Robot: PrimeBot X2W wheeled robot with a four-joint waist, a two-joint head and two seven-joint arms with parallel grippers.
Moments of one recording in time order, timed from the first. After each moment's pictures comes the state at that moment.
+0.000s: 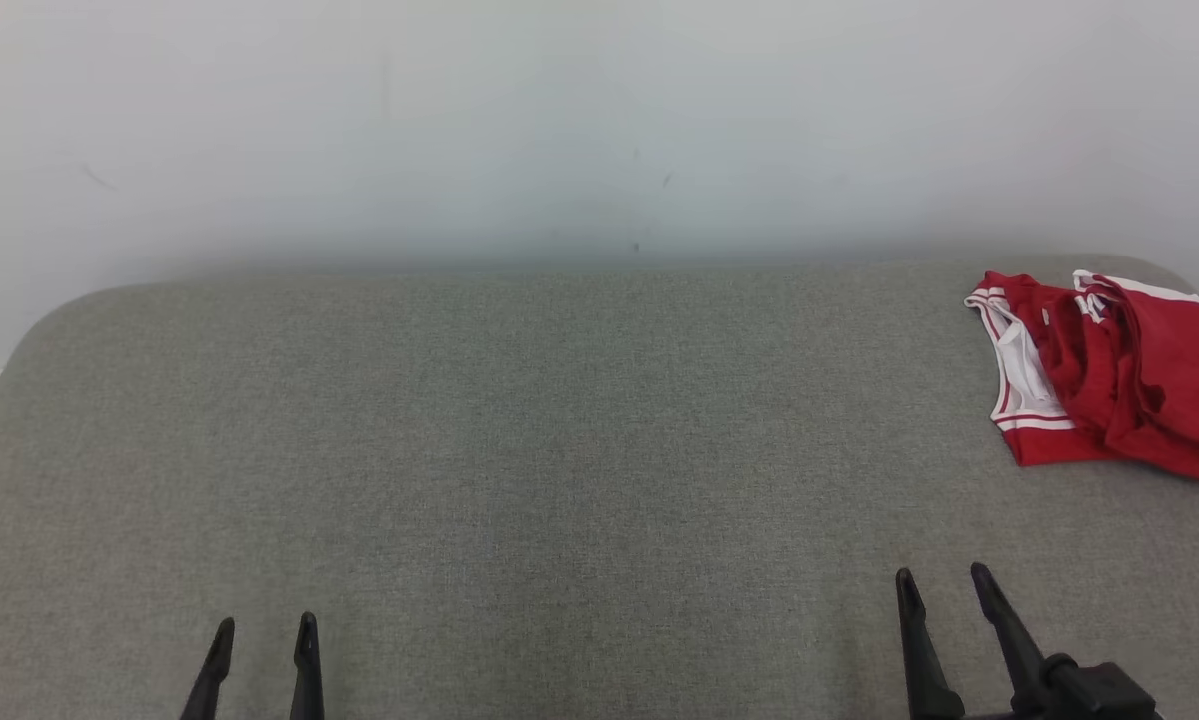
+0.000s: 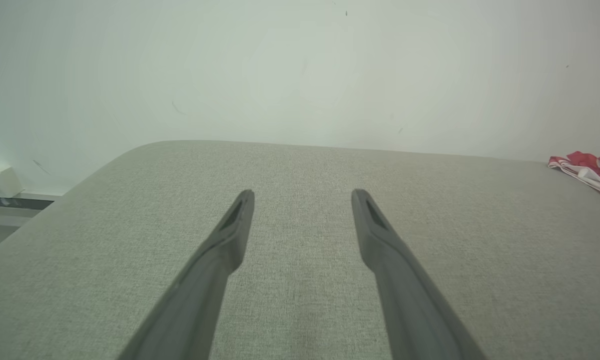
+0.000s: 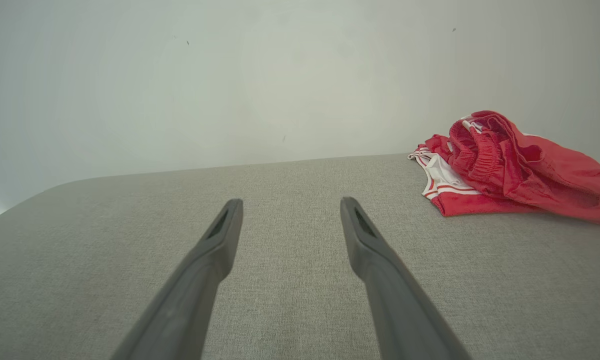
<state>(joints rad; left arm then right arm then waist) 0.08 0.07 0.04 0.15 -0.16 -0.13 -0.26 0.06 -0.05 0.05 0.17 0.16 0.13 -0.26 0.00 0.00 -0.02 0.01</state>
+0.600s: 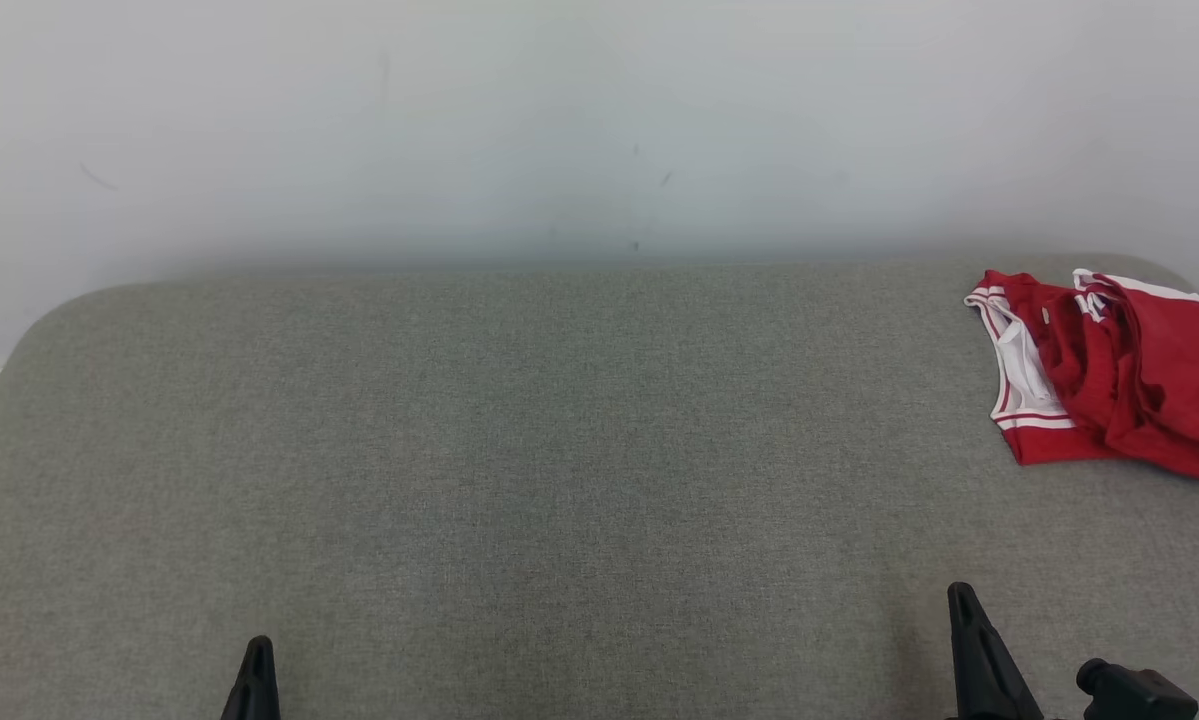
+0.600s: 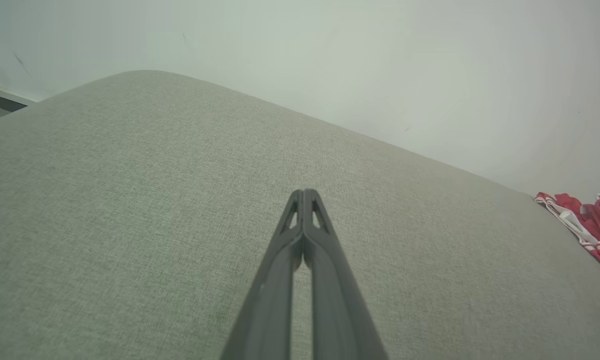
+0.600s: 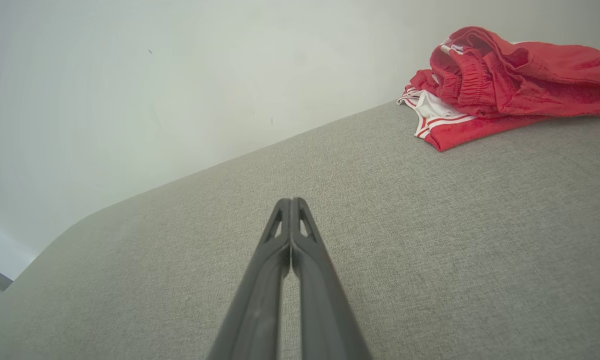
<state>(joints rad) 0.07 0.06 0.05 0.20 -0.41 -0.13 -0.19 0.06 -0.06 0.04 0.22 0.42 0.13 -0.21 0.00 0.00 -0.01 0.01</state>
